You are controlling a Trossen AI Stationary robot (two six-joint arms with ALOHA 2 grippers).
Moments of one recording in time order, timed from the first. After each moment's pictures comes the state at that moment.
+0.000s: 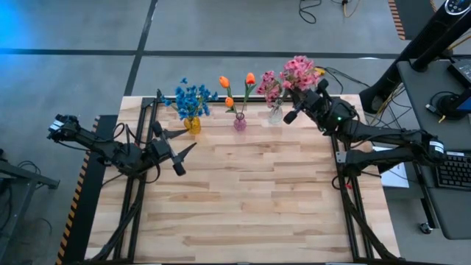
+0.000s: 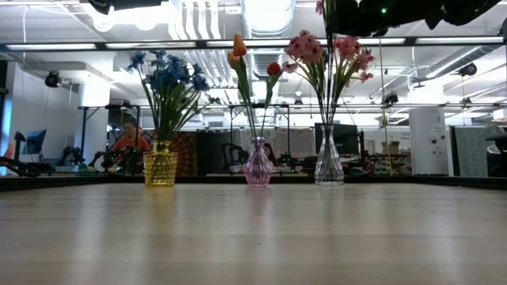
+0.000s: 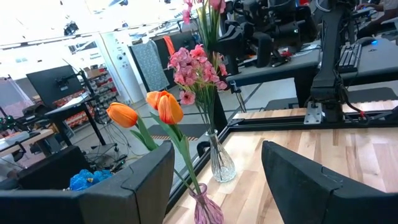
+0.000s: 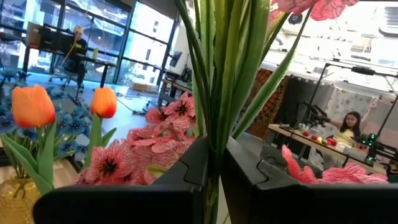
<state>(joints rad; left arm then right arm) -0.42 0.77 0.56 0.27 -0.96 0.31 -0.37 0.98 0.66 0.54 0.41 -0.40</state>
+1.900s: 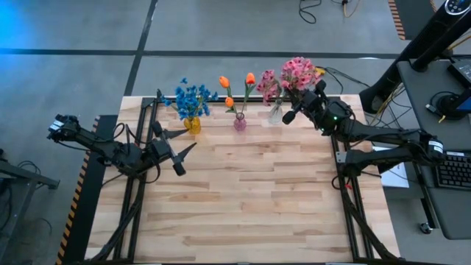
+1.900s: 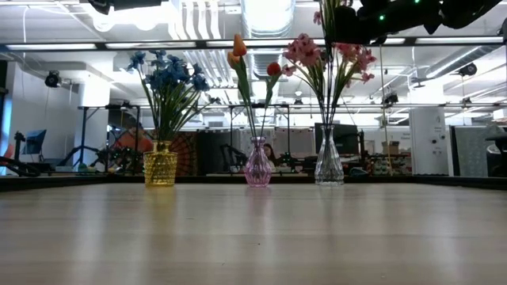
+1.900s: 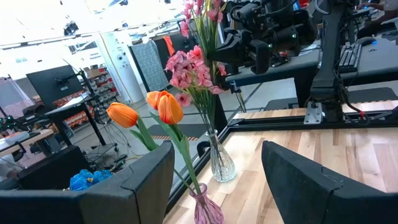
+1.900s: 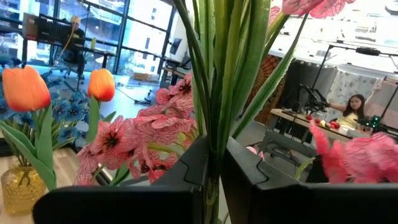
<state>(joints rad) -0.42 0.77 0.56 0.27 -0.96 0.31 -0.39 1.00 0.65 0.50 0.42 -0.34</state>
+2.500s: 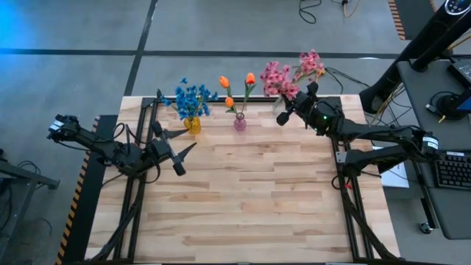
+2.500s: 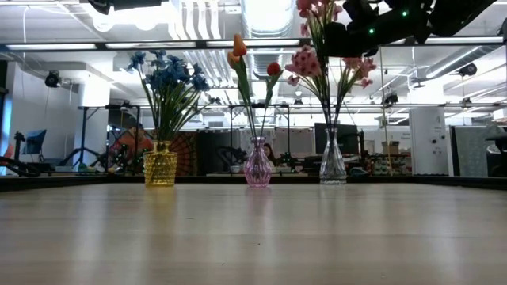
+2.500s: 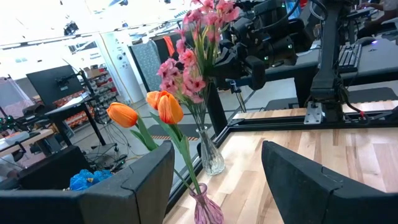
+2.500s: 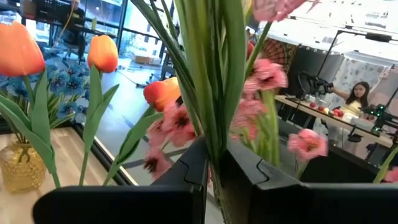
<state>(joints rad) -0.42 0.77 0.56 0.27 -0.96 0.31 -0.40 1.10 0.65 0.51 0.42 -0.31</state>
